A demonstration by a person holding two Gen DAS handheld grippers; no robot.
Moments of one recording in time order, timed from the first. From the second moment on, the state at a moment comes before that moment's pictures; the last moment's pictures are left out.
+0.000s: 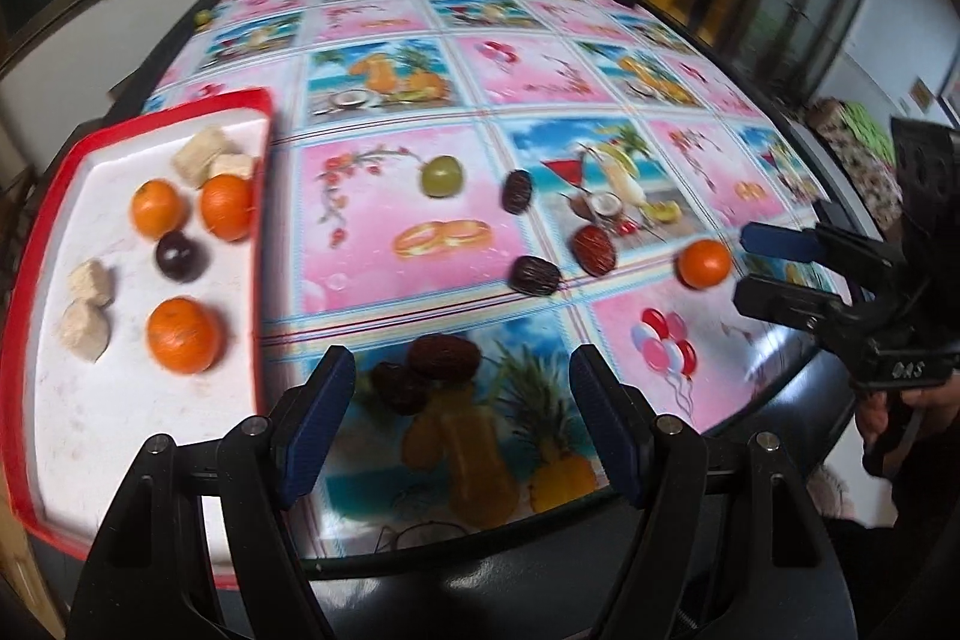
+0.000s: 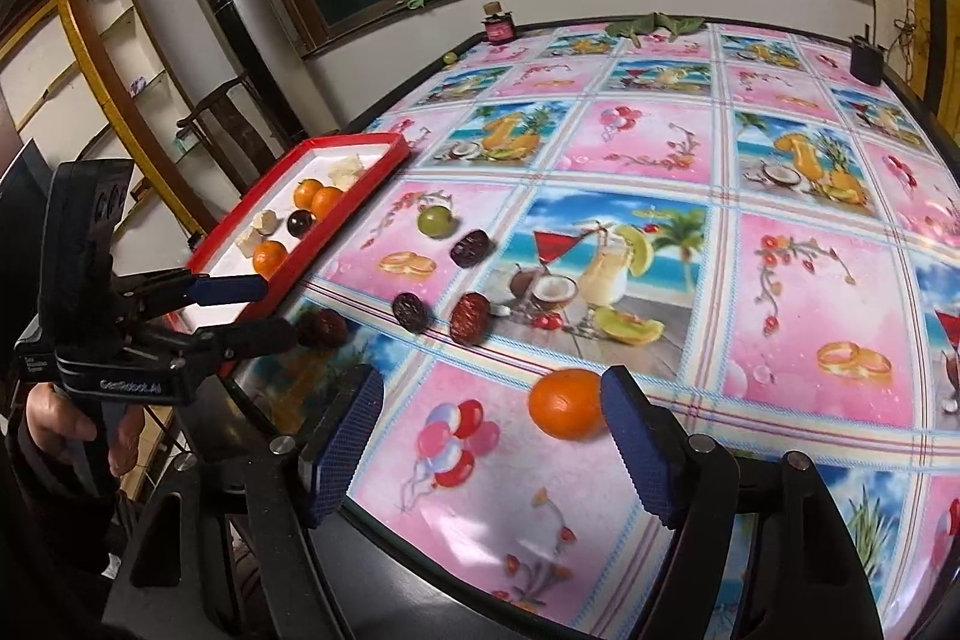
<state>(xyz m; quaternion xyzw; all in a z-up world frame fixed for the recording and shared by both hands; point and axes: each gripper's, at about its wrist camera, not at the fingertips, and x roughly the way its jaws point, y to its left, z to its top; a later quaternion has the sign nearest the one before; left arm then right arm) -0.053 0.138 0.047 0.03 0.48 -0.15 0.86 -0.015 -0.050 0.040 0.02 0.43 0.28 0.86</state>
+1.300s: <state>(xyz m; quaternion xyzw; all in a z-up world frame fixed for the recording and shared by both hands) -0.025 0.141 0.013 0.04 0.54 -0.16 0.83 0.001 -0.047 0.007 -0.01 0.46 0.24 0.86</state>
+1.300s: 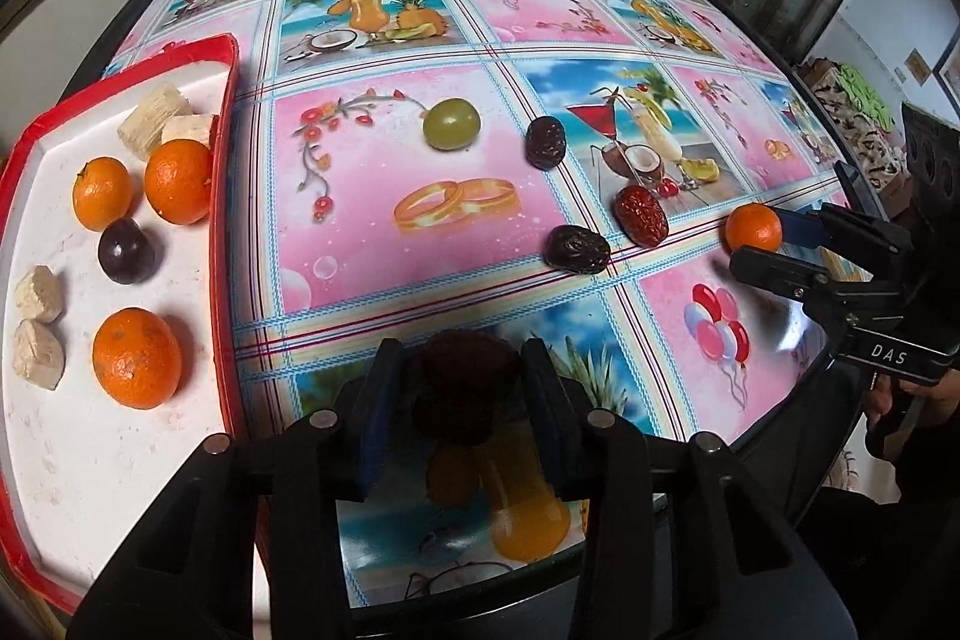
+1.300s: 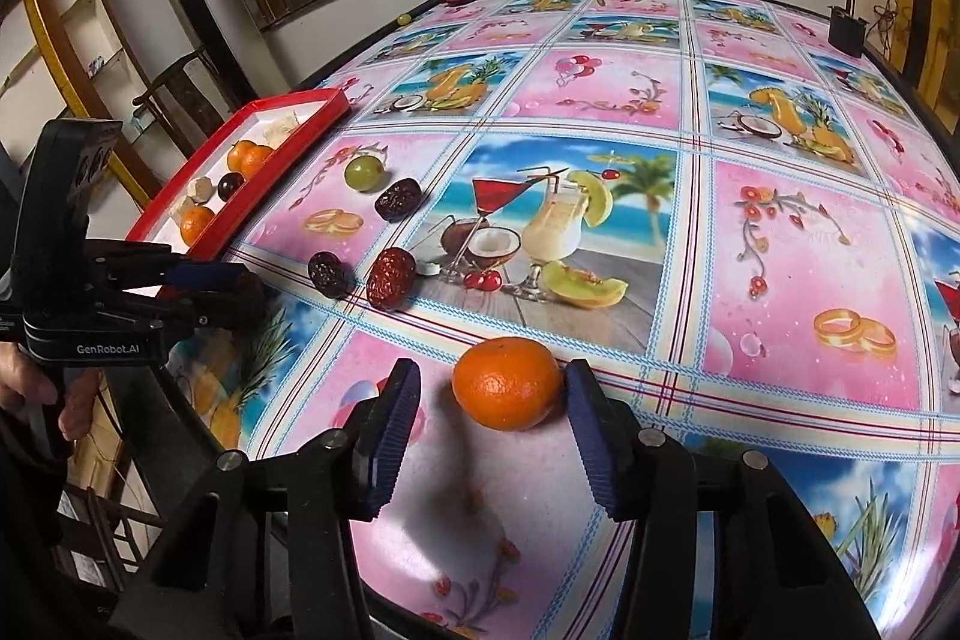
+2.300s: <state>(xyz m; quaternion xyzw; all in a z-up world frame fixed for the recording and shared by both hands) -0.021 0.114 0.012 0.06 0.52 -0.19 0.83 -0.009 -0.033 0.005 -0.02 0.44 0.25 0.87</state>
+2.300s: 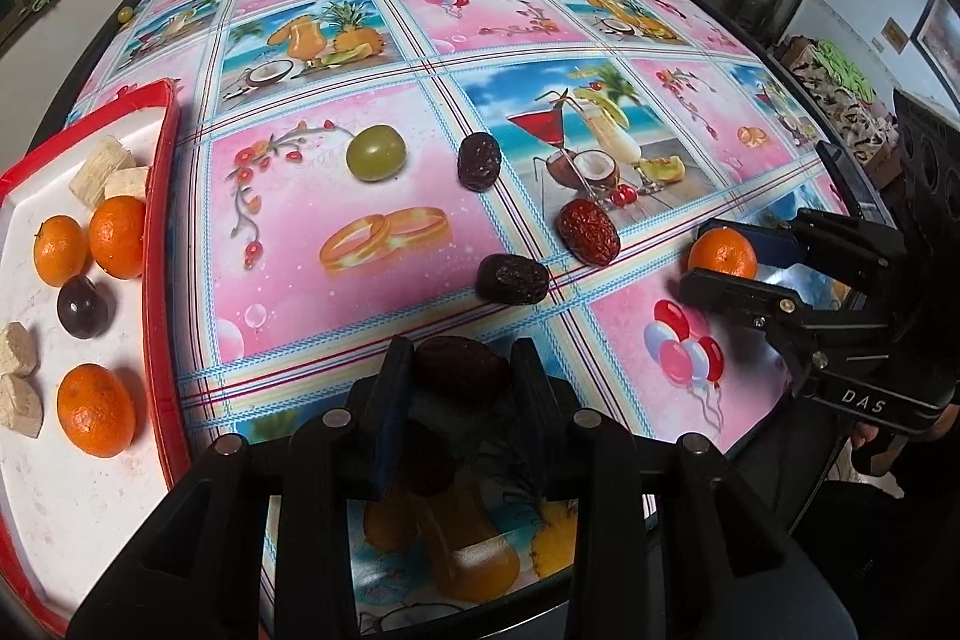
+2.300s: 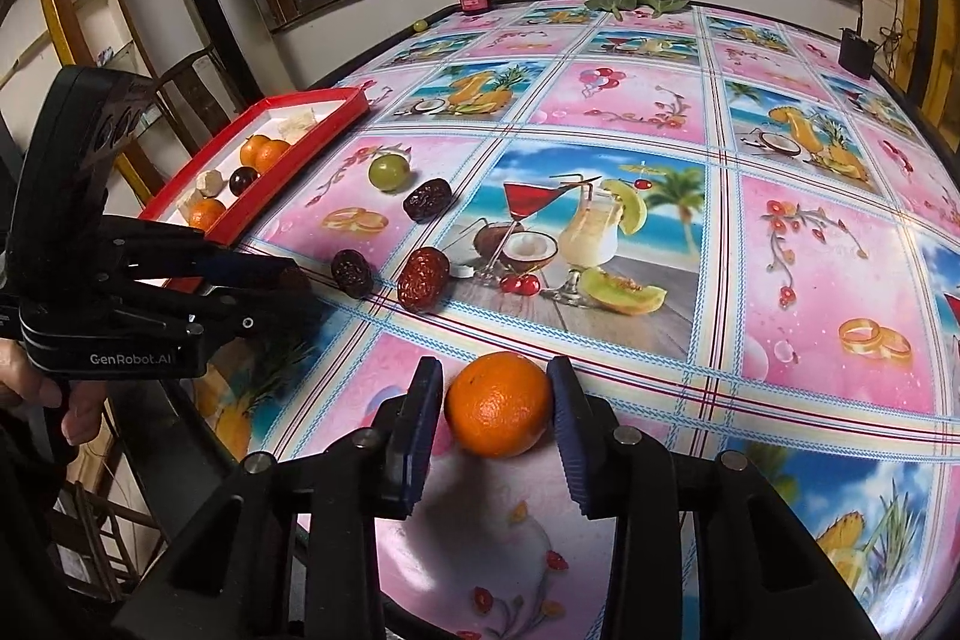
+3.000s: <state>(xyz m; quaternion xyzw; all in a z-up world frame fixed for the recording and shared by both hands) -0.019 0.112 0.032 0.03 0.49 -0.18 0.85 -0.015 -0.023 0.018 -0.03 0.42 0.25 0.87</state>
